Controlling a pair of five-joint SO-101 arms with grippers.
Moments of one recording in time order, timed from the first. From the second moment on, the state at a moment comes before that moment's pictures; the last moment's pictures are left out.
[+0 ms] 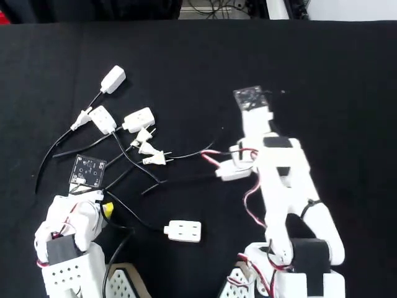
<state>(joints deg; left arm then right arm) -21.9 -104.0 95.8 71.2 -31.2 1.2 -14.6 48.6 44.4 13.3</state>
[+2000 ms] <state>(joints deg) -21.9 -104.0 95.8 71.1 -31.2 -4.7 35.7 -55.5 98.8 6.6</state>
